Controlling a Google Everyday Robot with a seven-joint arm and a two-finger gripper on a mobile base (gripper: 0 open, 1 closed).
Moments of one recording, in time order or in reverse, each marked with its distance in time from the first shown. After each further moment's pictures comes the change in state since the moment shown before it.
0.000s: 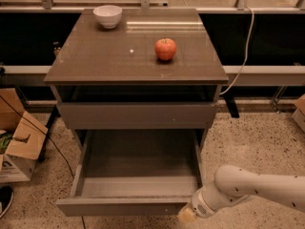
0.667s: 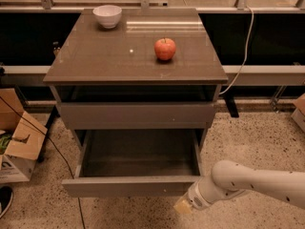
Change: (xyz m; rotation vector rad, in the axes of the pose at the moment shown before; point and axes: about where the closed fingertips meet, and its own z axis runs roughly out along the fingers) arm -0.025 -0.018 0.003 0.030 -0.050 -0.028
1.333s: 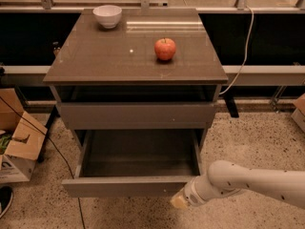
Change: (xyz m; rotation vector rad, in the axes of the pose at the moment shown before) arm -0.017 -0.011 0.009 0.044 -0.045 -0.015
